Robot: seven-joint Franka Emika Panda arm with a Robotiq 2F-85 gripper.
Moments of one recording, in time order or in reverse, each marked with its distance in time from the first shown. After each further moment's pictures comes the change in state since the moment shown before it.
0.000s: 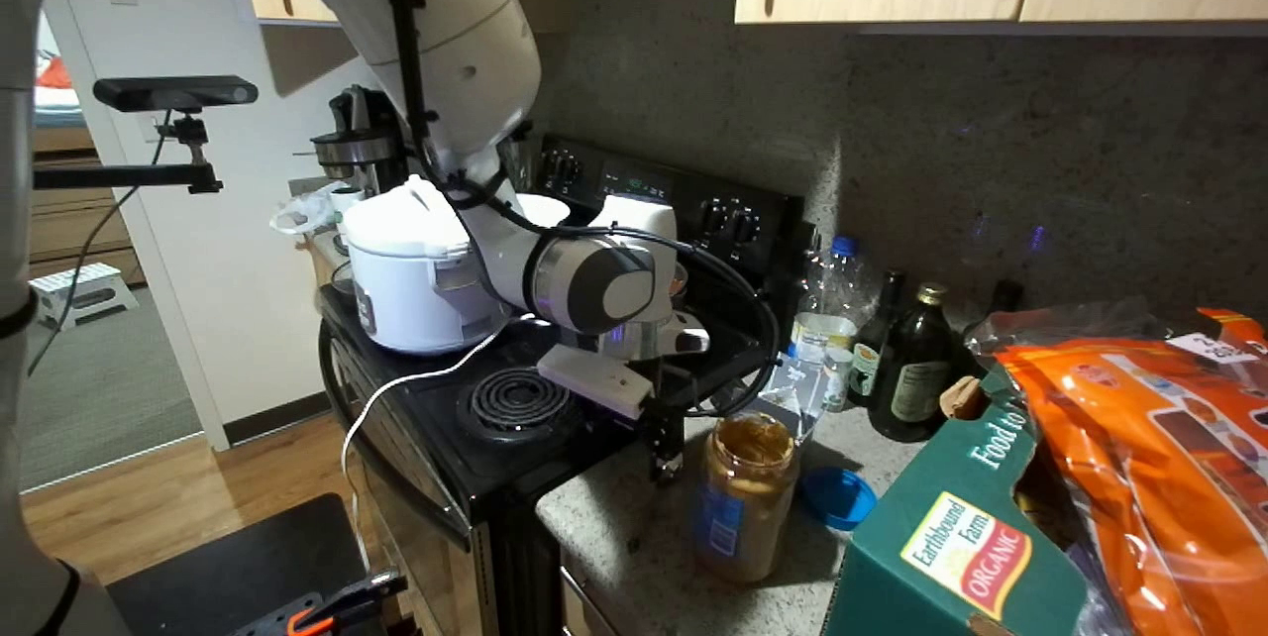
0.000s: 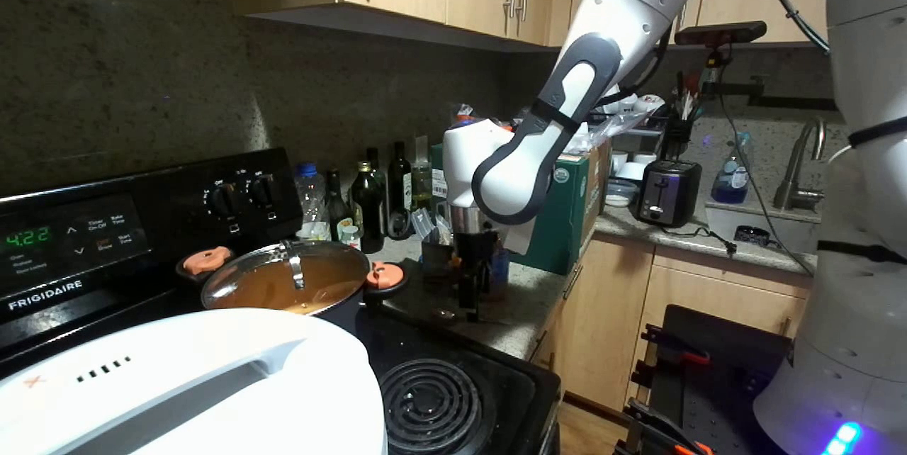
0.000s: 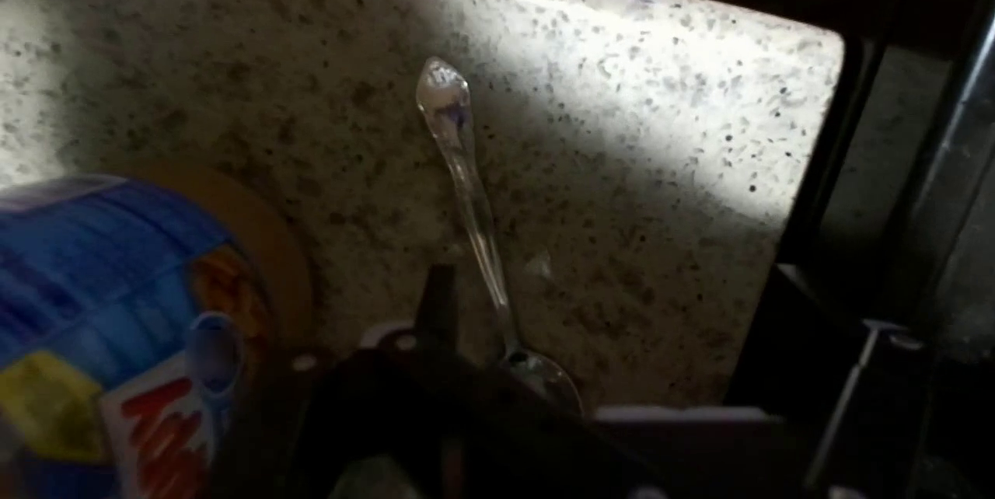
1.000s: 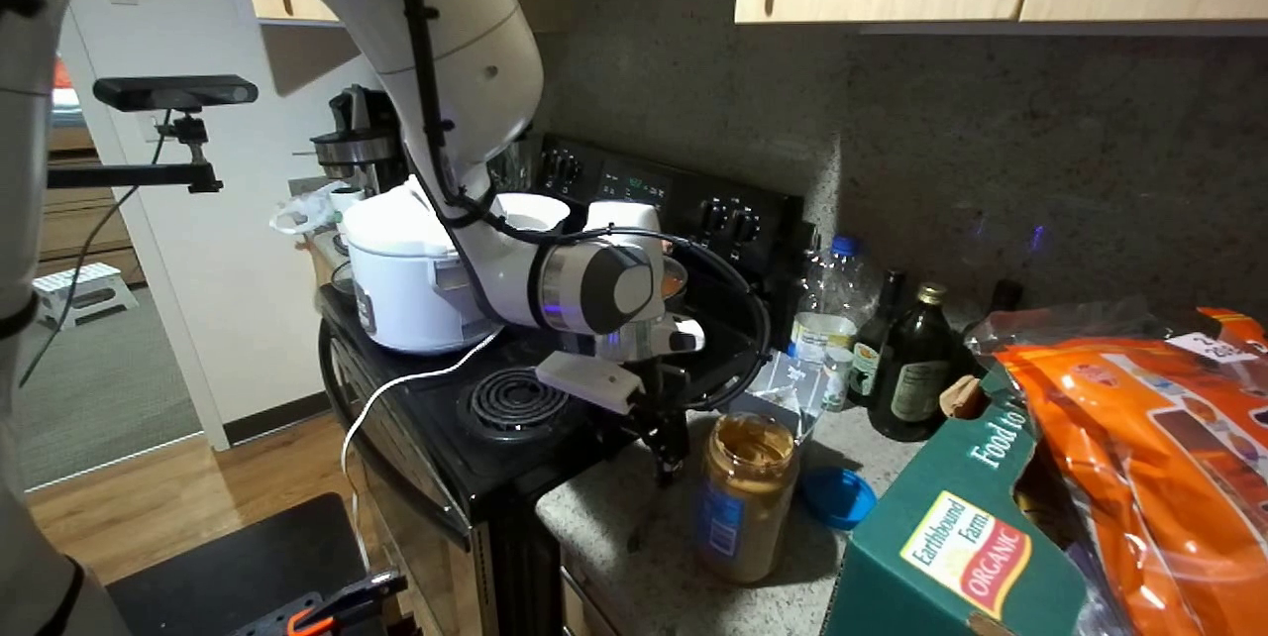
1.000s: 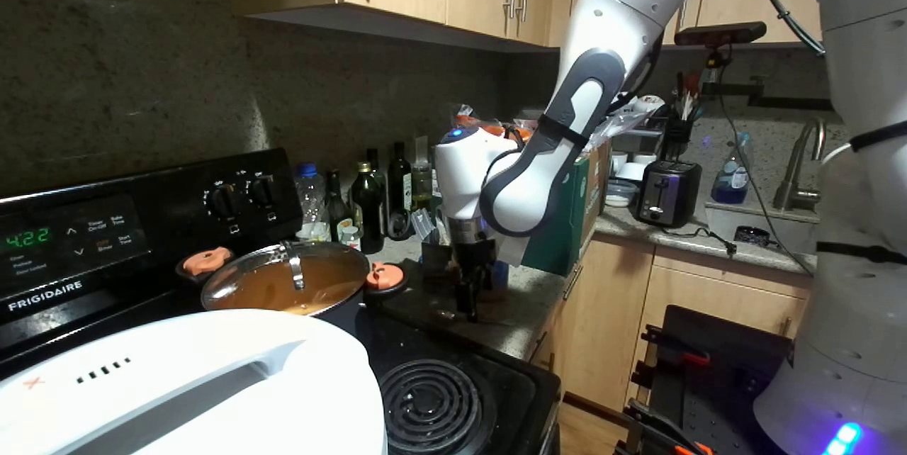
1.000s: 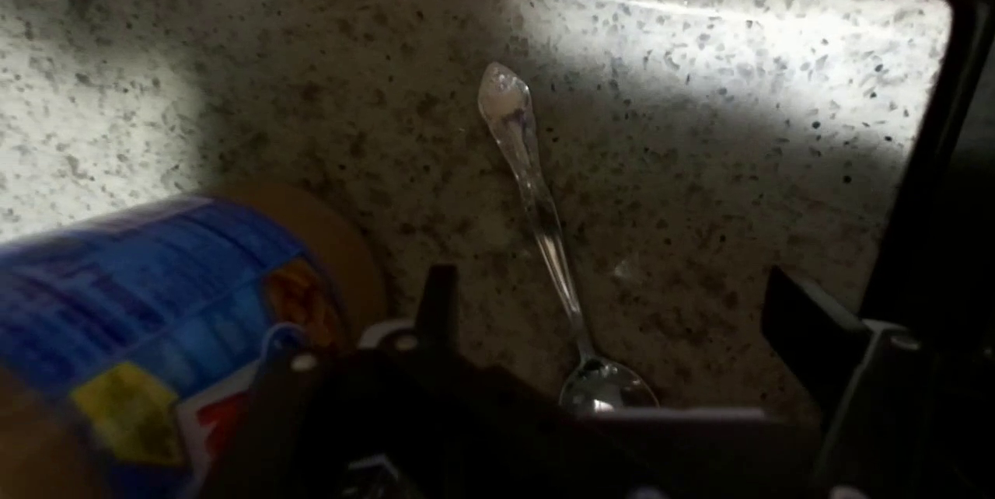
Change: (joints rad) arm 0.067 0.029 -0.061 0.019 -0.212 -0.004 0.275
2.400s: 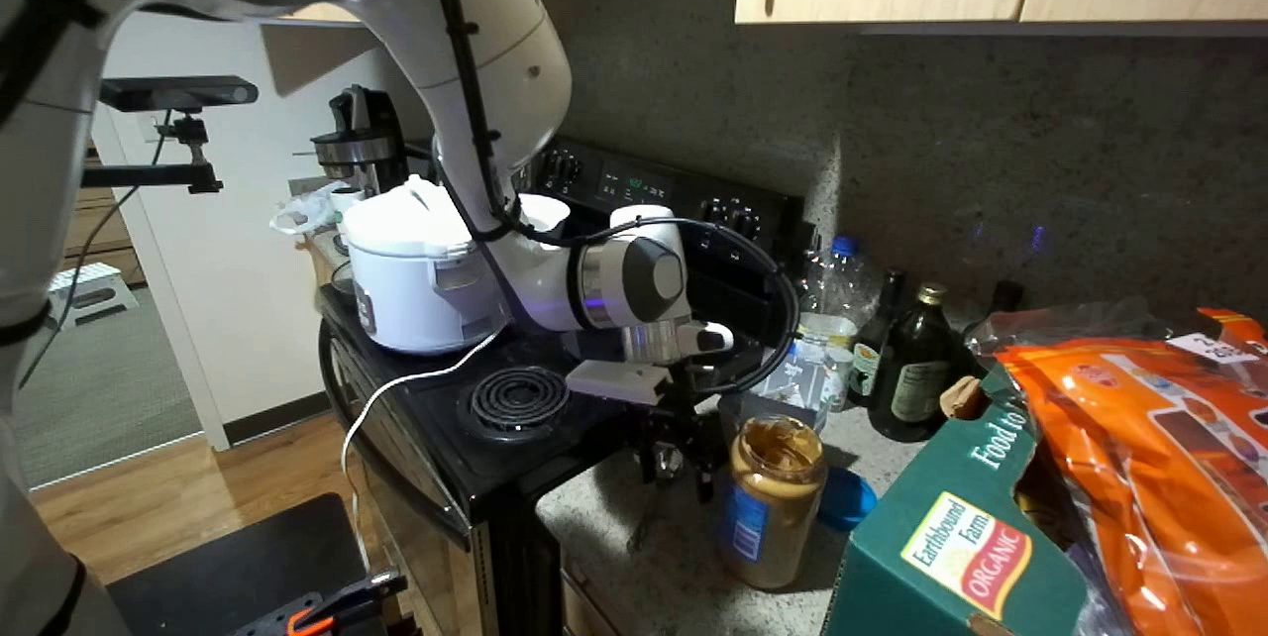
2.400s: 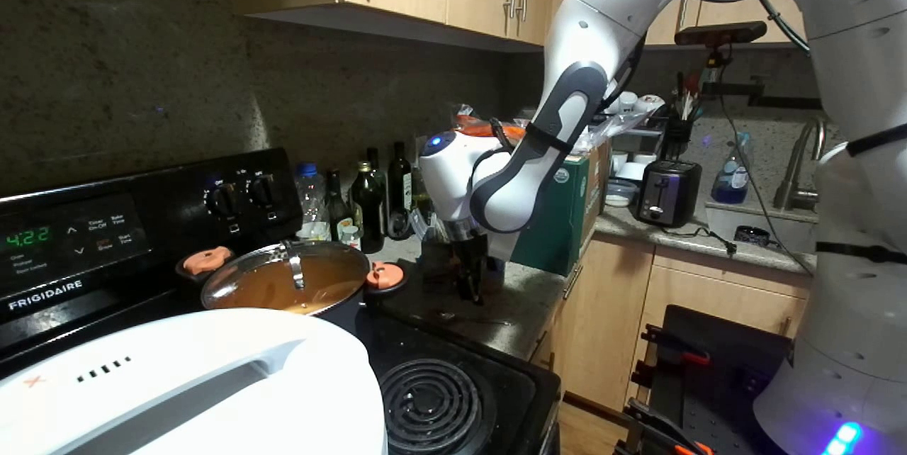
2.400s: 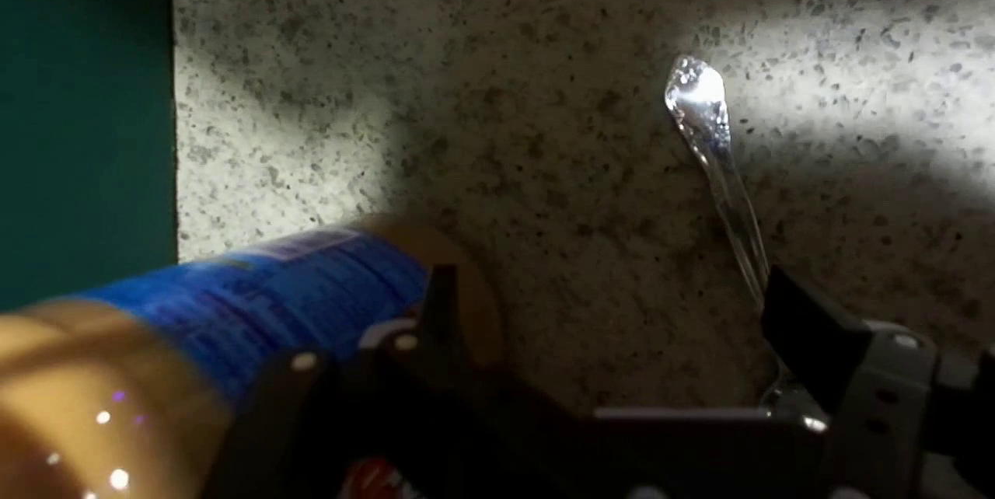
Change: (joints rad) arm 0.035 0.072 -0.071 0.126 -0.175 -0.160 0.153
